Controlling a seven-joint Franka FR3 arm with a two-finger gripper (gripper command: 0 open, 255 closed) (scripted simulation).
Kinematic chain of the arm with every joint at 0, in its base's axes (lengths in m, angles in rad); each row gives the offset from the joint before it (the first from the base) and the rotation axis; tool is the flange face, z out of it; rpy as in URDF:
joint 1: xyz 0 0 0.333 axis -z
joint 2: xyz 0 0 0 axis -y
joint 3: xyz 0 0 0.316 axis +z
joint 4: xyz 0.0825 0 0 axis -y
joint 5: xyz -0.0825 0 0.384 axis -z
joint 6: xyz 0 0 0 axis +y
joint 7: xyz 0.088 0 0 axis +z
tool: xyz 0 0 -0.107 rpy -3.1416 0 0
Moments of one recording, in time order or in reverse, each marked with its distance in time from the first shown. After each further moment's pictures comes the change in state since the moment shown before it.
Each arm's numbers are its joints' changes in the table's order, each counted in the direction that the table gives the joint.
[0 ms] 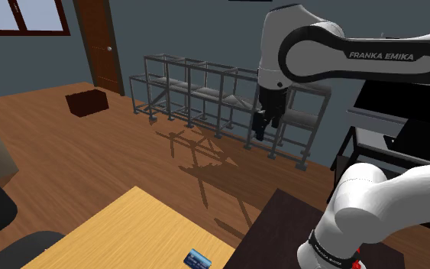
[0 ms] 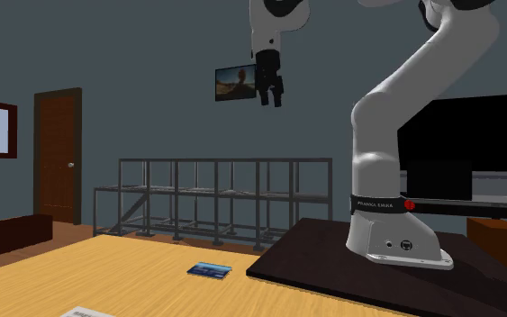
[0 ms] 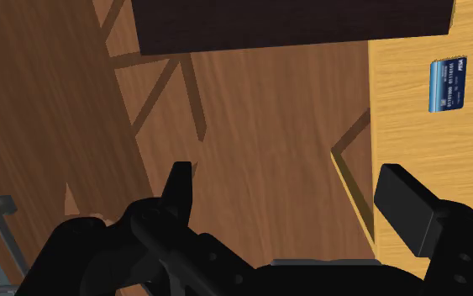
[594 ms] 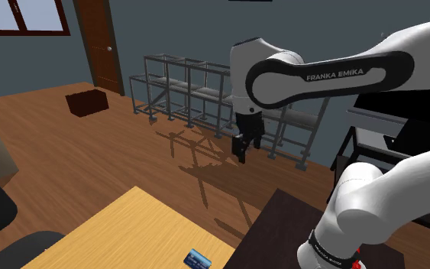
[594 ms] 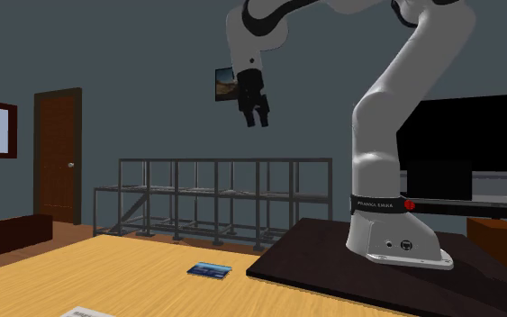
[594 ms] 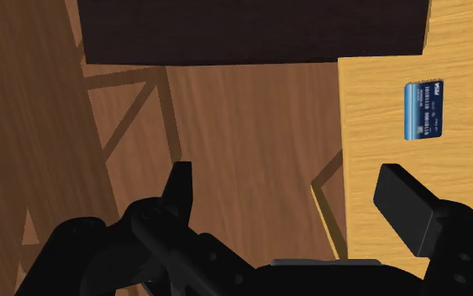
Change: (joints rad) arm -0.047 -0.183 0.070 -0.043 -0.075 -0.113 -0.062
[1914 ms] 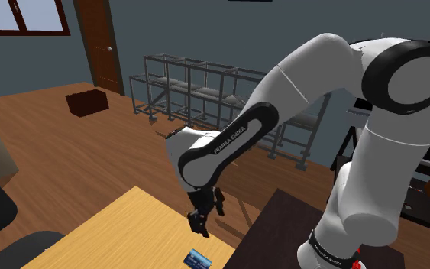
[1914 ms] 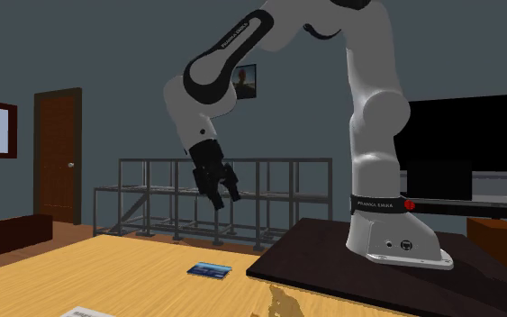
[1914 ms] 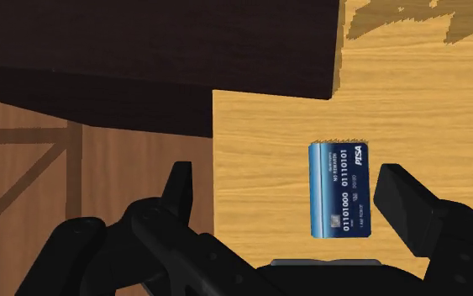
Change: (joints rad) arm -0.129 -0.698 0.172 0.094 -0.143 -0.315 -0.124
